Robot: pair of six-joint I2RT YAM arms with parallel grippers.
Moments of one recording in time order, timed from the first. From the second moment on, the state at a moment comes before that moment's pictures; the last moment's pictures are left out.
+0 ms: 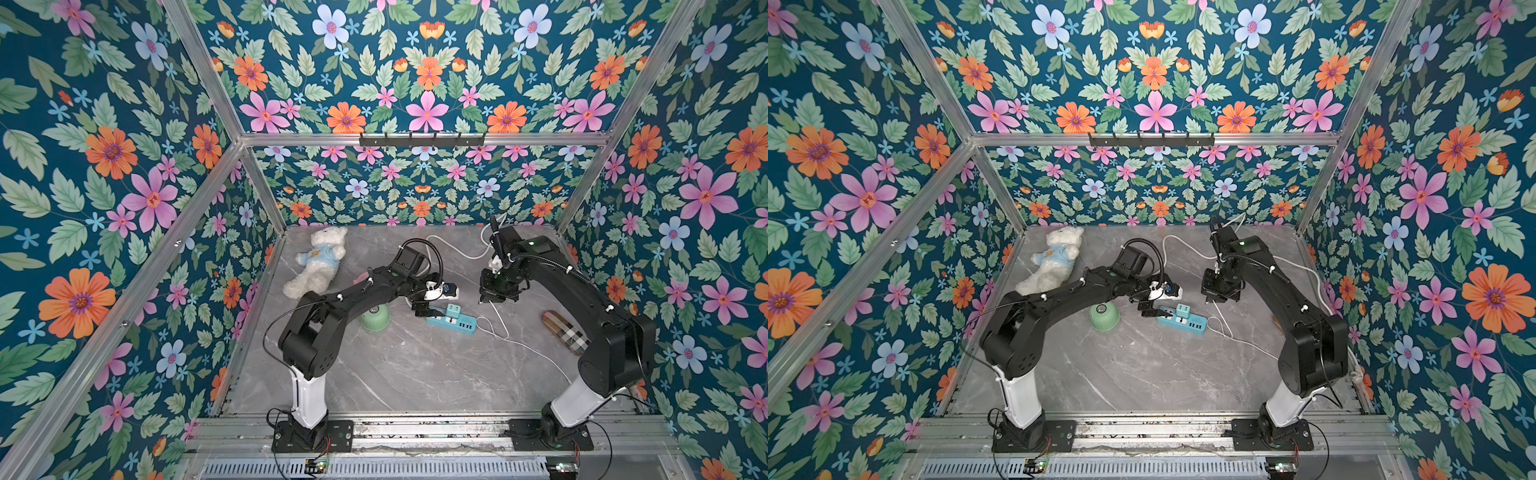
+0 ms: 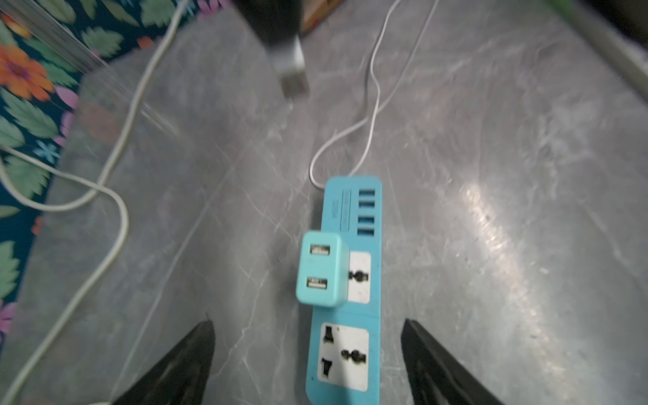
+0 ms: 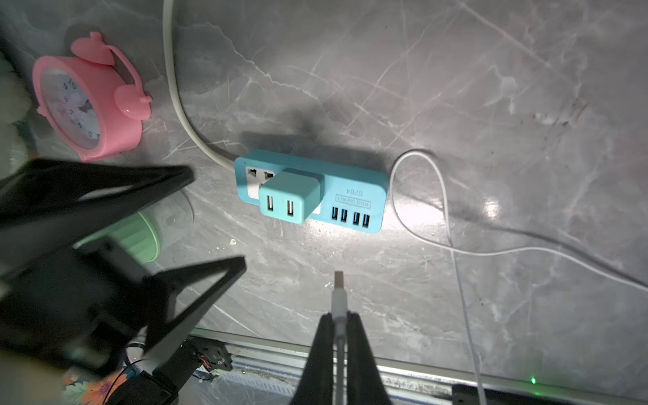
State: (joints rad) left arm -0.68 1.83 1.30 -0.28 0.66 0.99; right arm 0.33 1.68 1.54 -1.25 -0.26 0.60
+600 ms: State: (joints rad) left arm -0.63 1.21 0.68 0.64 0.01 -0.03; right arm 0.46 1.97 1.78 -1.31 -0.20 0.73
